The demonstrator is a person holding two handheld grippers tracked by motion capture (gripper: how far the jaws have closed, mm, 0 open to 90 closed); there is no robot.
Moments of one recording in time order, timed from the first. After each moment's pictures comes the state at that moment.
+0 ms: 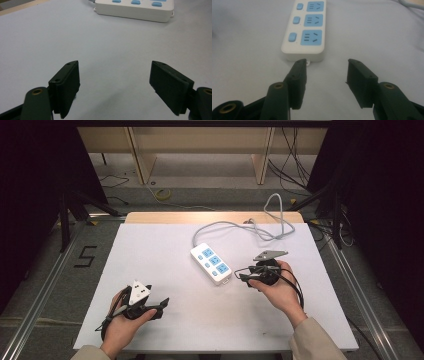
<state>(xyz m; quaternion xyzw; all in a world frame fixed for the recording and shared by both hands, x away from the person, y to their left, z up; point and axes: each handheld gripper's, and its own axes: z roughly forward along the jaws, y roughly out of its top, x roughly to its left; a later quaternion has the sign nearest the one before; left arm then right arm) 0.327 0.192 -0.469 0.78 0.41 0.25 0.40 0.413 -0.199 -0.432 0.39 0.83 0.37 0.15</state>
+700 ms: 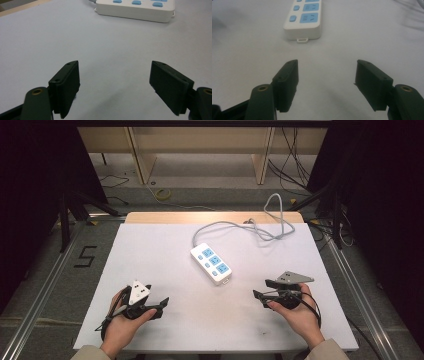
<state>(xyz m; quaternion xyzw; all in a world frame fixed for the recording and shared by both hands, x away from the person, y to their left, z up) 0.327 0.193 -0.469 0.78 0.41 0.25 0.40 0.362 -0.249 -0.463 0.39 0.80 0.43 0.16</state>
